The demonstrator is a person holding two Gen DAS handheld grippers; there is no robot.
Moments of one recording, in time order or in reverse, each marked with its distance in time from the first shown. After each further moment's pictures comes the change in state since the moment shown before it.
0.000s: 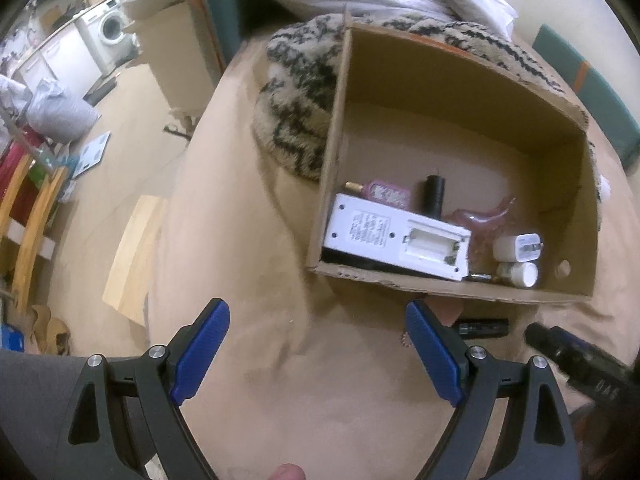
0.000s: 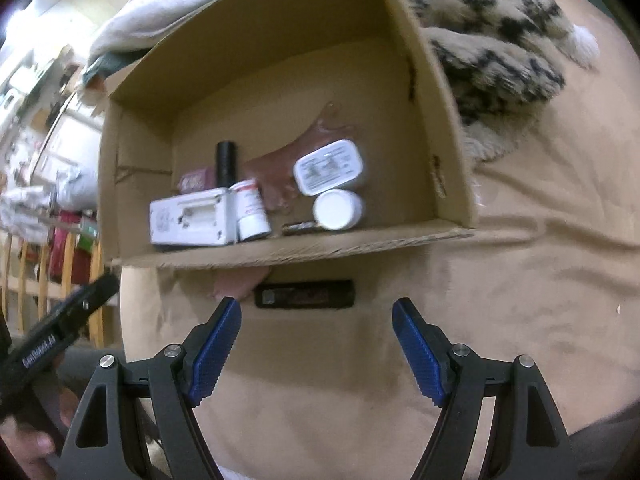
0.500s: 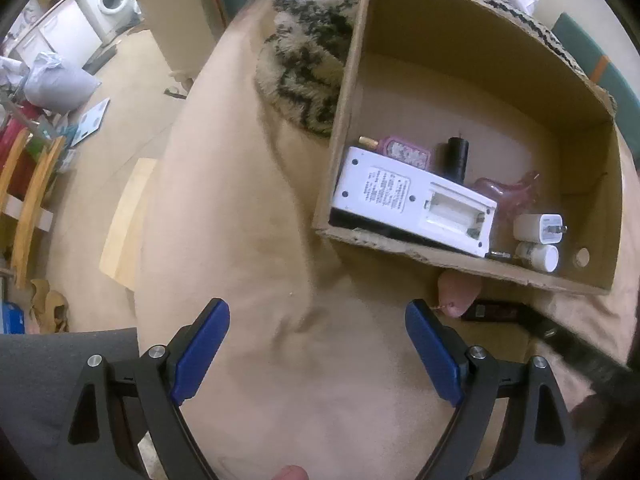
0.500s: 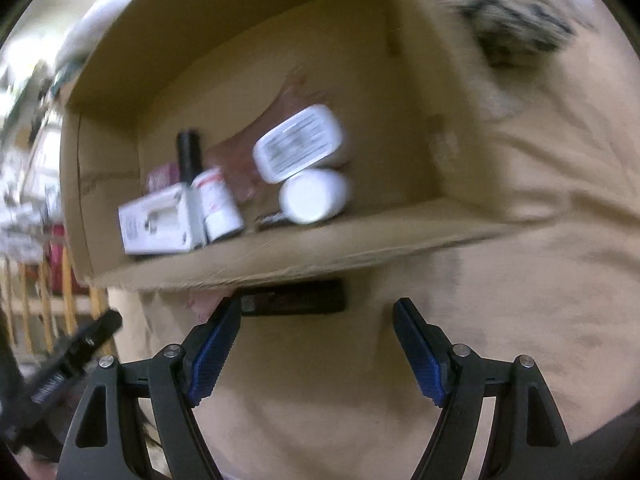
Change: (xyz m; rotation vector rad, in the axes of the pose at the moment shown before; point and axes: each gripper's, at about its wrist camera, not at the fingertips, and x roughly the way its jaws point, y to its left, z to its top) left arm 0.028 0.001 -0.006 -0.032 0.124 -0.003; right arm 0.041 0.006 0.006 0.011 0.106 -0.023
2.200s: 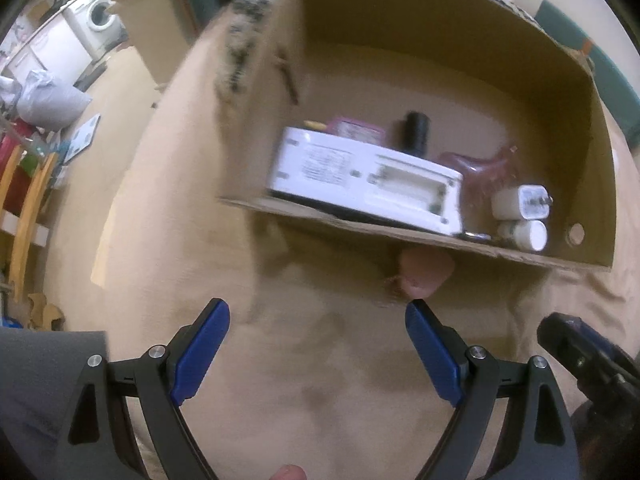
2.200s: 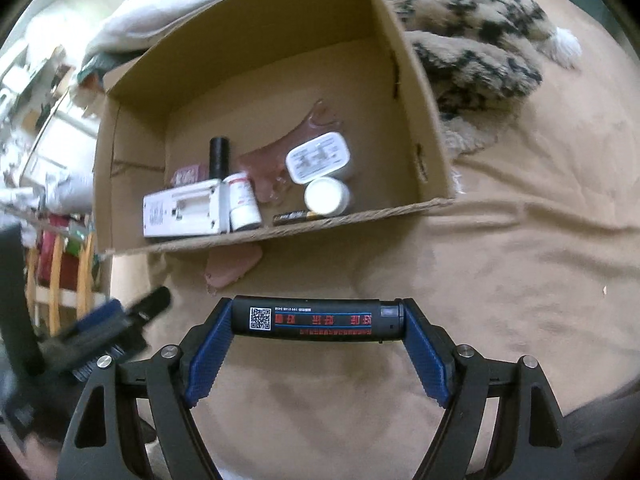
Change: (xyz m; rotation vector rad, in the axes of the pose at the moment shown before) left arm 0.018 -0.049 -0.020 0.052 -0.036 -0.009; right arm -0.051 0.001 -0.026 -0.015 -0.125 -0.019
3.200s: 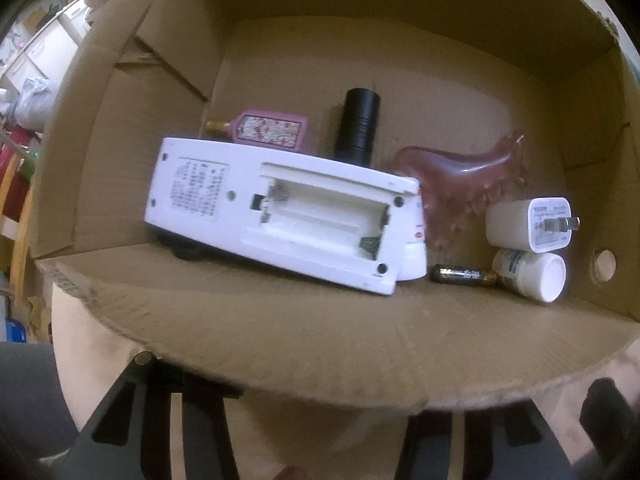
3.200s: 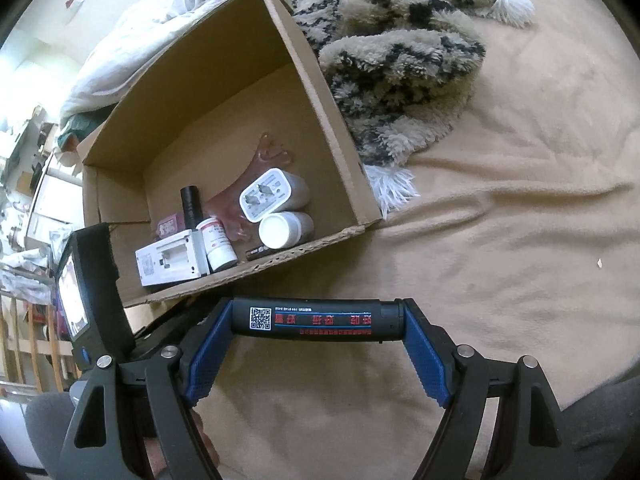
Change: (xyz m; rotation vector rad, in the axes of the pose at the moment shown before) left arm 0.065 -0.059 0.037 0.007 0.012 0.050; right arm -0.012 -0.037 0.010 0.159 -0.042 0.039
